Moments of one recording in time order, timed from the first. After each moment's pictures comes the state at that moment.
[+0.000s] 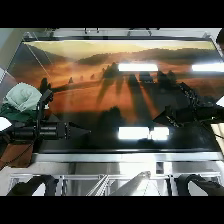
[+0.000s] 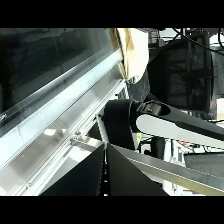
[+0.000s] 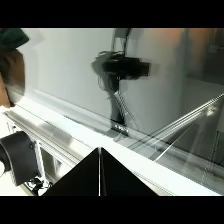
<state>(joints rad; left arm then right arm) 0.01 -0.79 0.53 0.33 -1.41 -1.08 -0.11 -1.04 0.74 -0.68 1.34 1.31</state>
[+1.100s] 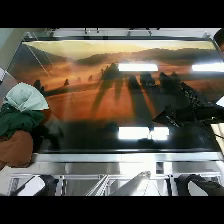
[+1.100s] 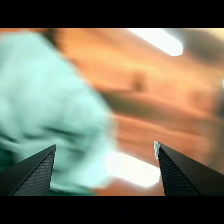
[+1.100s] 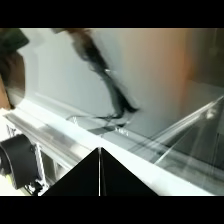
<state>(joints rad) 0.77 -1.19 1.17 0.84 -1.05 -1.05 -0.11 -1.04 0.74 -0.67 1.32 1.31</state>
